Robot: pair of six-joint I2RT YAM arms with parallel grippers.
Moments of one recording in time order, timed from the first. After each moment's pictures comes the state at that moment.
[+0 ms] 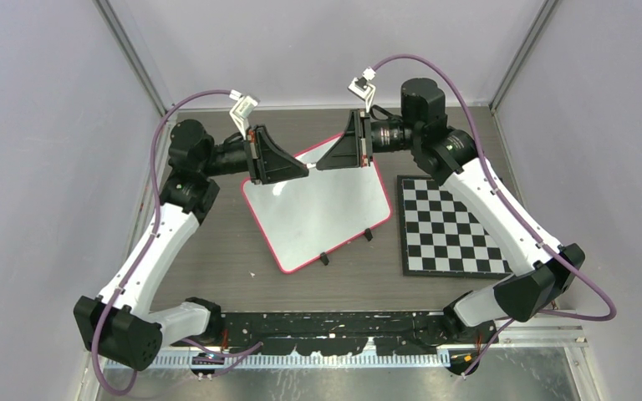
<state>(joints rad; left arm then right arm) -0.33 1.16 1.13 0.19 1.13 -0.79 0.55 1.44 1.60 -0.39 -0.97 0.68</state>
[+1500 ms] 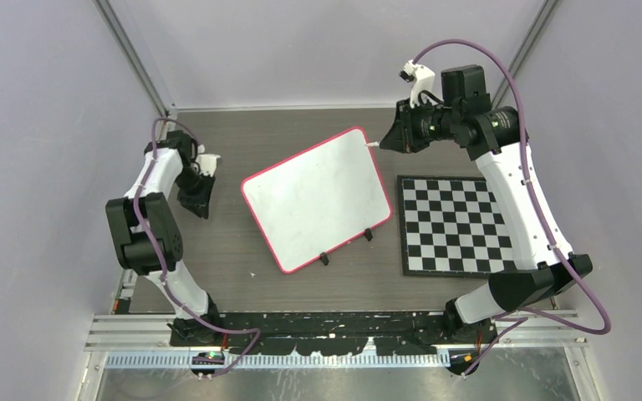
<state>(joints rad) 0.16 1.74 1.37 -1.08 0.13 0.40 0.30 1.49 1.85 -1.03 -0.50 0.01</state>
